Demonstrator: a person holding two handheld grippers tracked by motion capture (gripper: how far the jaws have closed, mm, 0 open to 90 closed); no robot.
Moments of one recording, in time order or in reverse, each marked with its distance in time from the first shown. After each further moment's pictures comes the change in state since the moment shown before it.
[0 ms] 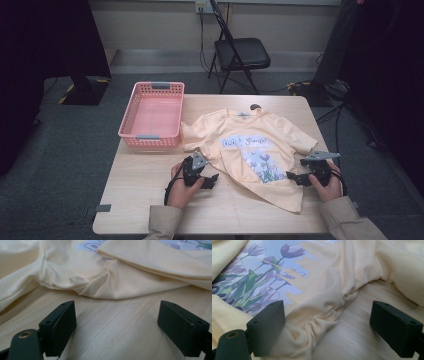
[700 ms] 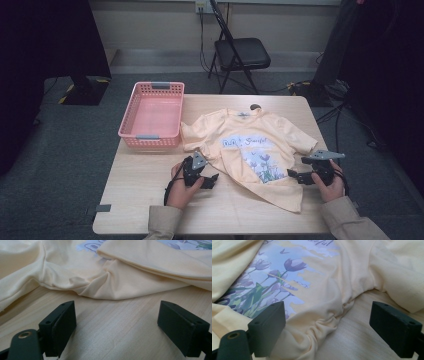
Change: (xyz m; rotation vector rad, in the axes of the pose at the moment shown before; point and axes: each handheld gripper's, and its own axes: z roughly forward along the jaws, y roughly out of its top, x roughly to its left) left arm 0.000 0.000 0.000 -0.001 0.000 0.002; right arm 0.001 0.003 -0.009 -0.069 0.000 0.024
